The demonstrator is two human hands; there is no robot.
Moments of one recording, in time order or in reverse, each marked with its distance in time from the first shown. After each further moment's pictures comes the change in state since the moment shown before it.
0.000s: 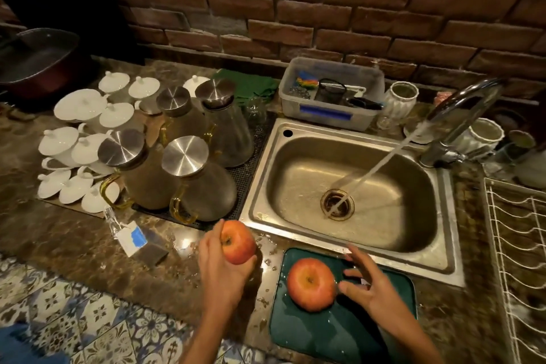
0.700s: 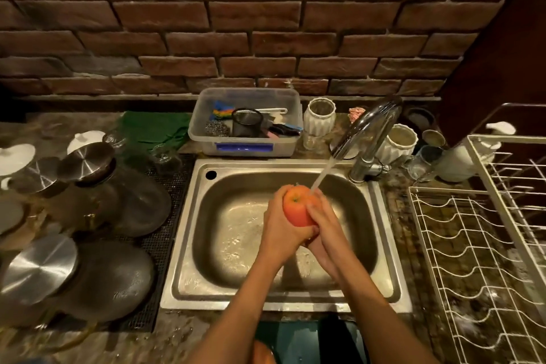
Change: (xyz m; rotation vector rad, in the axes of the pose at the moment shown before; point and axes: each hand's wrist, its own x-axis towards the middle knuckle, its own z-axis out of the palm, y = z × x) left_hand 0.065 0.189 0.219 -0.241 -0.618 0.247; right_hand 0.145 -0.081 -0.088 0.940 0.202 -0.016
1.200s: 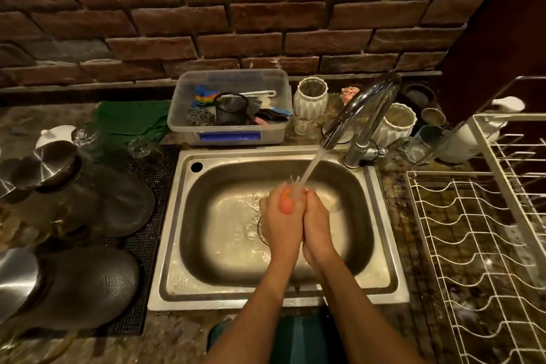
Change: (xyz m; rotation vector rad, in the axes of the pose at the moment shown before) left_hand 0.015 -0.013 0.052 -0.010 0.348 -0.137; right_hand 0.025 0.016 0.001 -0.232 0.289 -0.093
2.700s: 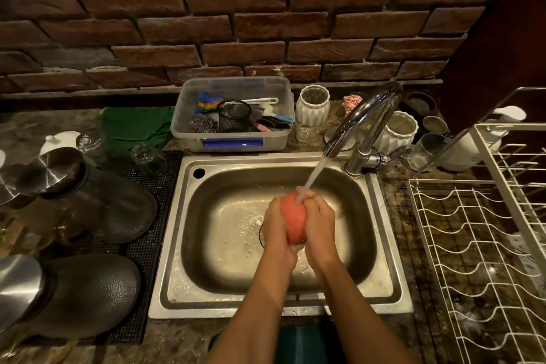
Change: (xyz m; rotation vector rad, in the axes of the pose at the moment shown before) left_hand 0.013 0.011 -0.007 -0.715 -0.075 -0.791; right_hand 0.002 -0.012 0.009 -0.057 0.122 -0.047
